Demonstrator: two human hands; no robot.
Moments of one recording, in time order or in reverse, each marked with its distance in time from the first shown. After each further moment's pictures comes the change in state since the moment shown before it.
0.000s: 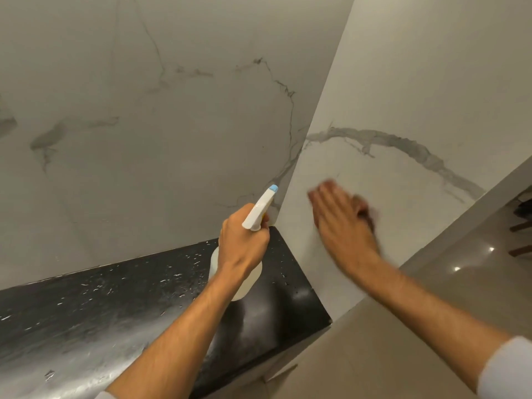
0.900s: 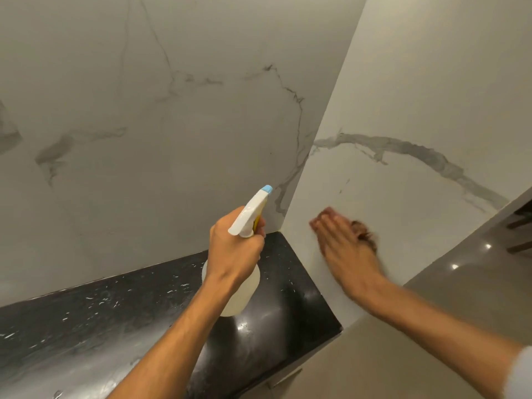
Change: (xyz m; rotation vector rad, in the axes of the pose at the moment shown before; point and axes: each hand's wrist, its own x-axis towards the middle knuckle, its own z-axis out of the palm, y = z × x) left_hand -0.002 0.008 -0.038 -0.056 -0.001 0.047; right_hand -0.016 -0.012 -0.015 -0.305 -0.269 -0.418
